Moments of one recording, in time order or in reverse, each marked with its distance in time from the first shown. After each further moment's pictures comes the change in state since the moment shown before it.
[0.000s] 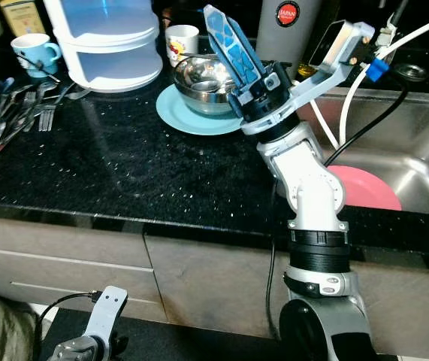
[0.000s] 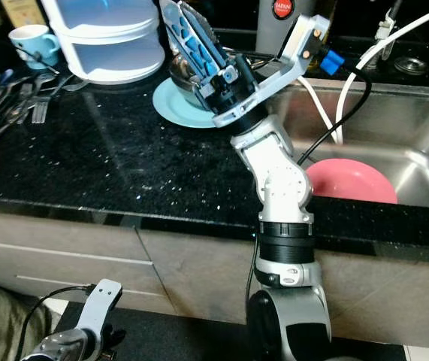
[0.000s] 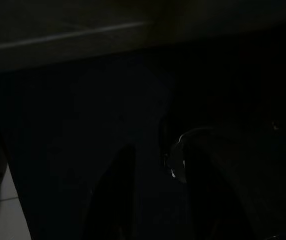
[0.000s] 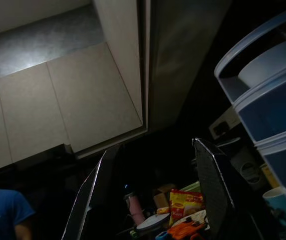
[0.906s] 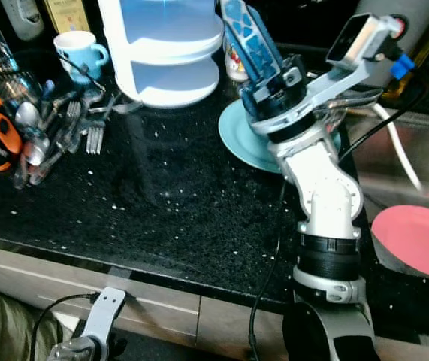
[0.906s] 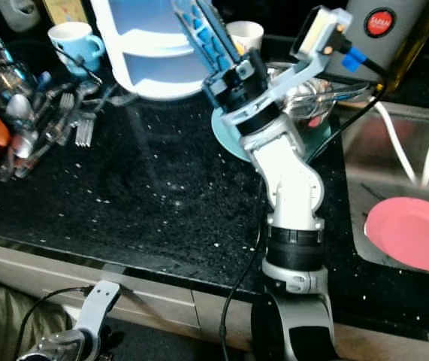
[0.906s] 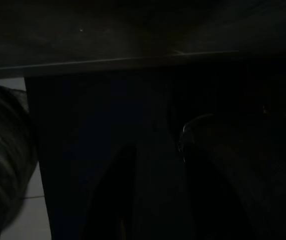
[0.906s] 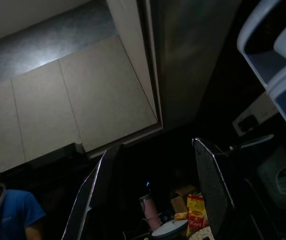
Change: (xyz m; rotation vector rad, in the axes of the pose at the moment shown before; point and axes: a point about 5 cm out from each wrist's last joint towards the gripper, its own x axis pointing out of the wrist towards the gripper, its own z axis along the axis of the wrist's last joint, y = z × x) left arm -0.001 0.001 -0.001 -0.009 0.010 -0.024; right arm -0.001 0.010 0.010 0.012 -0.016 0.001
